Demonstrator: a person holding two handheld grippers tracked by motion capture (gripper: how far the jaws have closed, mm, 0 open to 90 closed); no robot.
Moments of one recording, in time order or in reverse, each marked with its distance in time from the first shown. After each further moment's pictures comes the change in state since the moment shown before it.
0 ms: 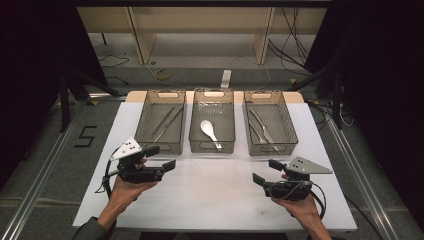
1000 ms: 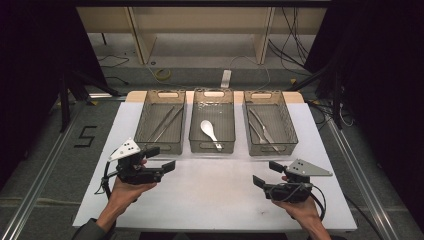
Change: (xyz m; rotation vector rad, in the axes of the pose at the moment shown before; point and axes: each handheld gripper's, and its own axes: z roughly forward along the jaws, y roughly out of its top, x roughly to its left) left arm -0.002 0.000 -0.002 -0.008 -0.022 -0.019; right arm 0.000 -0.005 -0.001 0.003 0.003 0.001
